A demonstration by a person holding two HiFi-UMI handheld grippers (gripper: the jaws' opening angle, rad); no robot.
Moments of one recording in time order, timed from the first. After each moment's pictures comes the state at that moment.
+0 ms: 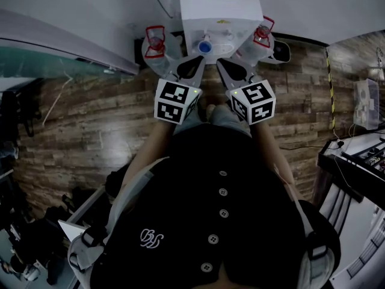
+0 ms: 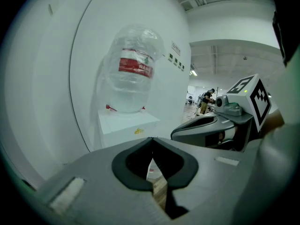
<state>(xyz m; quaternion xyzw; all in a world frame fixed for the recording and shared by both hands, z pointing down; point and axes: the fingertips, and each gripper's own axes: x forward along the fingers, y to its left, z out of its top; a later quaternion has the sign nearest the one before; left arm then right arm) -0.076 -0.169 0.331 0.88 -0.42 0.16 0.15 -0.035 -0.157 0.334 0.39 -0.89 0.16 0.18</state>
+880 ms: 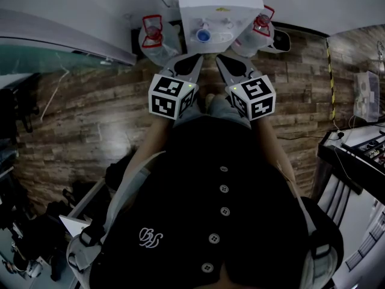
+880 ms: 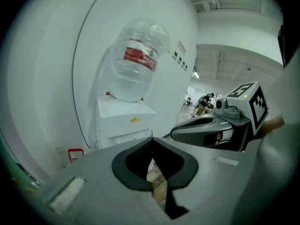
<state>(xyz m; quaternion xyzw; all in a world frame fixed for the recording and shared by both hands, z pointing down) -0.075 -0.142 0.352 0.88 -0.39 0.15 0.23 -0.036 -0.136 0.346 0.38 -0.88 0.18 0.21</state>
